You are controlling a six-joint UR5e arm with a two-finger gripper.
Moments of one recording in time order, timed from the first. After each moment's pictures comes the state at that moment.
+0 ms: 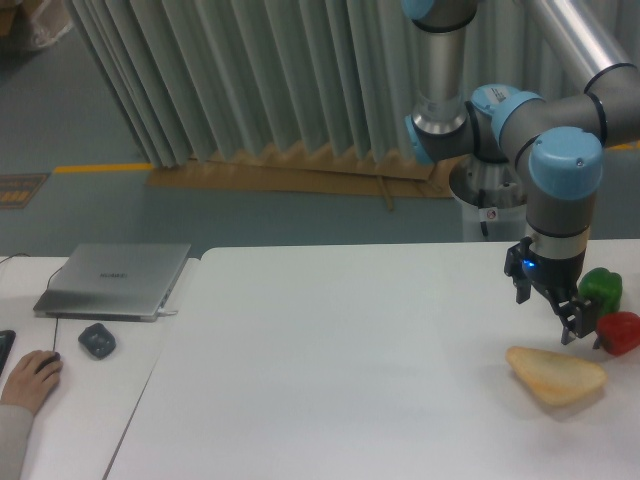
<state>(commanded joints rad) 2.41 -1.88 -1.46 -1.38 1.55 1.21</state>
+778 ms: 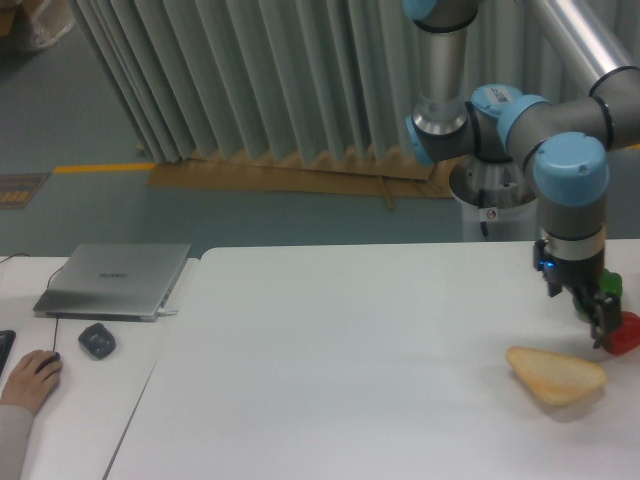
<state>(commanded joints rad) 2.49 -1.88 -1.48 -1.38 1.68 1.47</state>
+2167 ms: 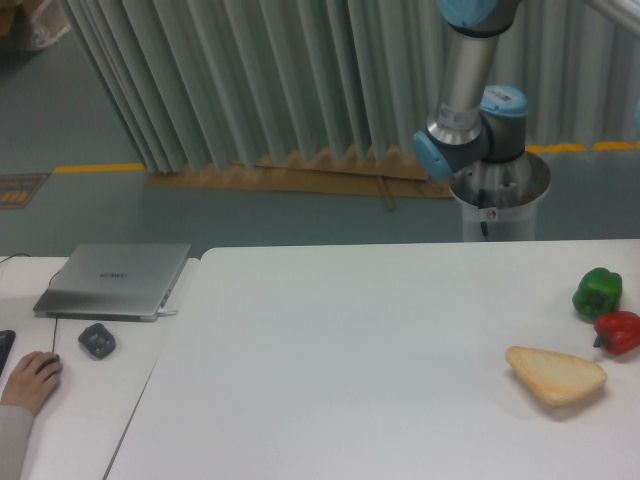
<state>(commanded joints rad) 2.85 -1.91 -1.49 -1.39 1.56 2.43</state>
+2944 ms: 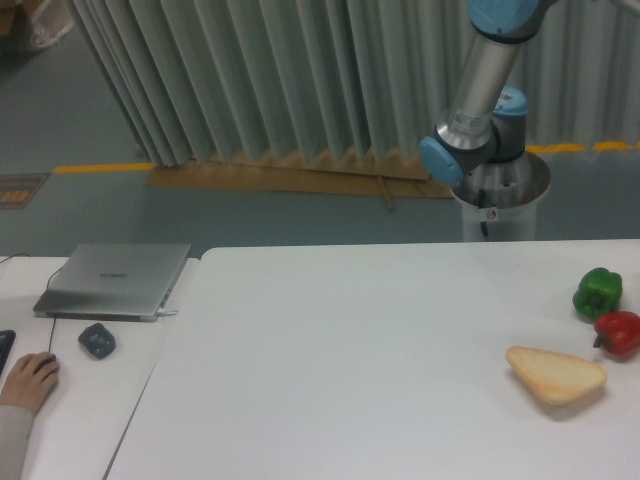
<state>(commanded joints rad) 2.99 -1.97 -1.46 -1.34 1.67 2.83</state>
